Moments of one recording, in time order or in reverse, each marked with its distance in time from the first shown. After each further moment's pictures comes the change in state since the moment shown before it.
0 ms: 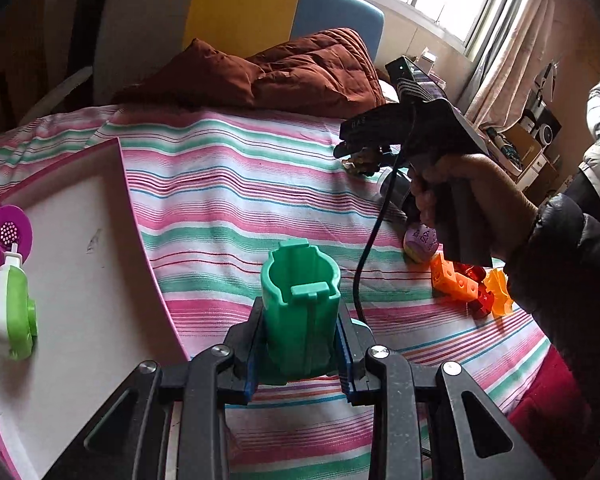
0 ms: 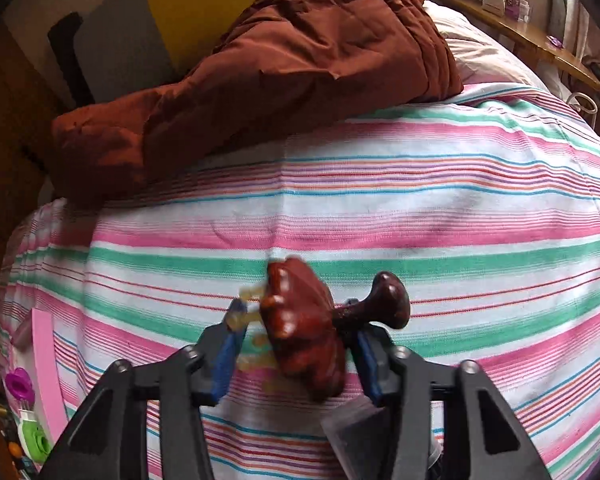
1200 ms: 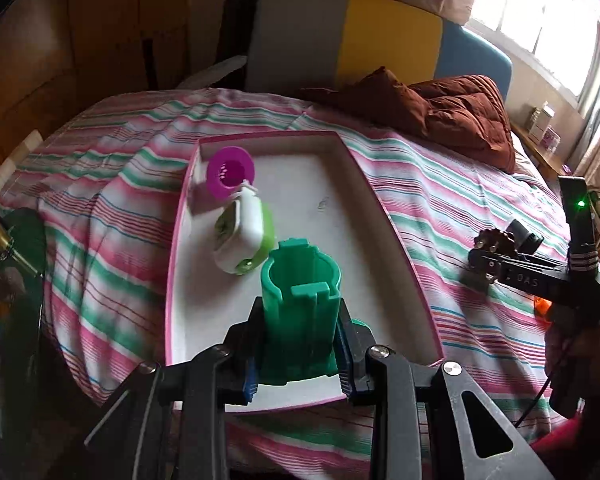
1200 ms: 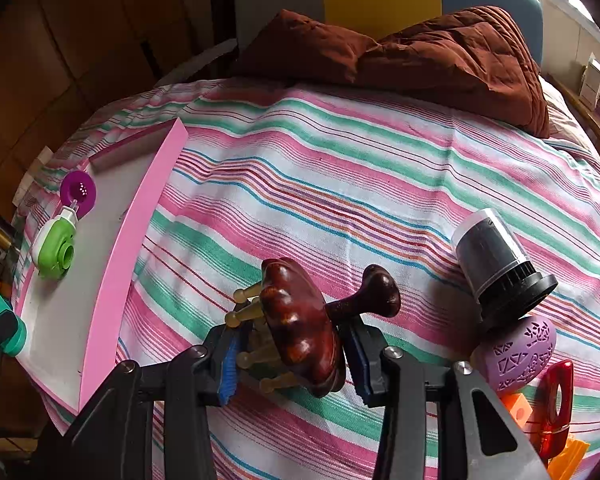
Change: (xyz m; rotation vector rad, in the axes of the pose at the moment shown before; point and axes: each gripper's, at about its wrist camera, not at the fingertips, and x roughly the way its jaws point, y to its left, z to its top) left arm -0.088 0.091 -0.051 -0.267 -0.067 0.395; right arm -0.046 0.089 -0.148 -0.409 -0.037 0.152
